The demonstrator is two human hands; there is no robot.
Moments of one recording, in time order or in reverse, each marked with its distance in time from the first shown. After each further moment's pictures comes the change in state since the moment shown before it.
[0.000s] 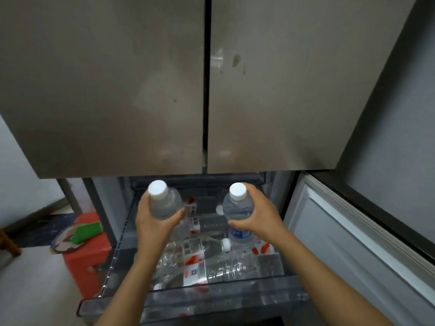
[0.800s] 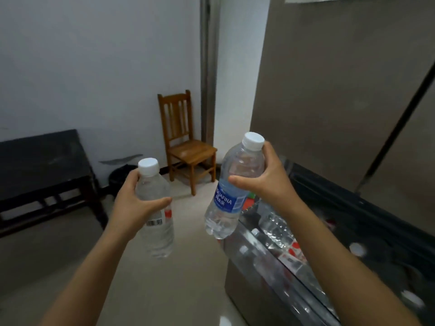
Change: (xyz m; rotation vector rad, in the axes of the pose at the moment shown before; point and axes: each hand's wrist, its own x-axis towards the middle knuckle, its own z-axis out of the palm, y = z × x) left_hand -0.201 0.125 -0.169 0.342 0.802 -0.238; right_hand -0.033 -0.183 0.048 0.691 -0.883 -0.624
